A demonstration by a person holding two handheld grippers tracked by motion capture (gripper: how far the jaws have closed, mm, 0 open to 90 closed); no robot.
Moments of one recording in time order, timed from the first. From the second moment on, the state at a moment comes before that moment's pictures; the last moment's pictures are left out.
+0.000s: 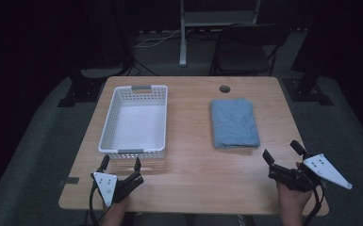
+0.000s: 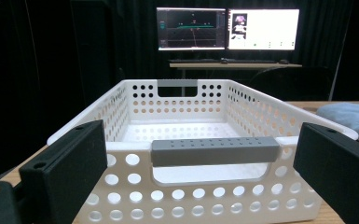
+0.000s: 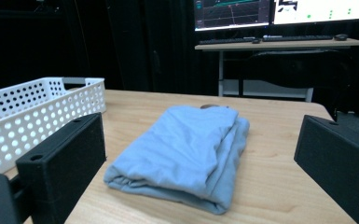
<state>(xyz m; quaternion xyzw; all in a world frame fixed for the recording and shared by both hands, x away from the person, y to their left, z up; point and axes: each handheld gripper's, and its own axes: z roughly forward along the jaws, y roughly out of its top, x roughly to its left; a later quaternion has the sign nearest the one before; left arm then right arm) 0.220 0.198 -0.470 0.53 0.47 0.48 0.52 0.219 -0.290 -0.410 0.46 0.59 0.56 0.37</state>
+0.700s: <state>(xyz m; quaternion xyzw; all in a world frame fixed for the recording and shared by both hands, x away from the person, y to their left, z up) 0.220 0.198 -0.470 0.53 0.47 0.48 0.52 0.254 -0.301 -0.356 0.45 0.57 0.58 0.38</state>
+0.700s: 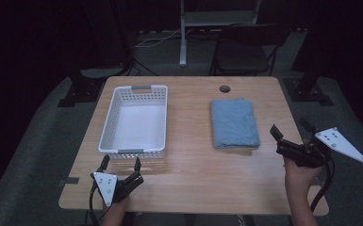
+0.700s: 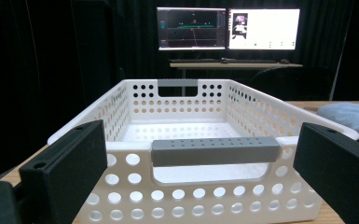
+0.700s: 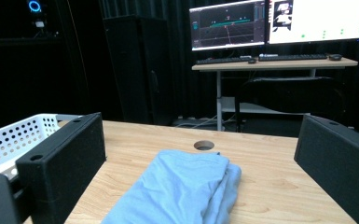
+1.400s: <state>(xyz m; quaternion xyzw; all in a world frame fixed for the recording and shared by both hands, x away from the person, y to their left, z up) 0.220 0.198 -0.470 0.53 0.47 0.48 0.52 0.304 -0.286 -0.335 0.45 0.61 0.56 0.34</state>
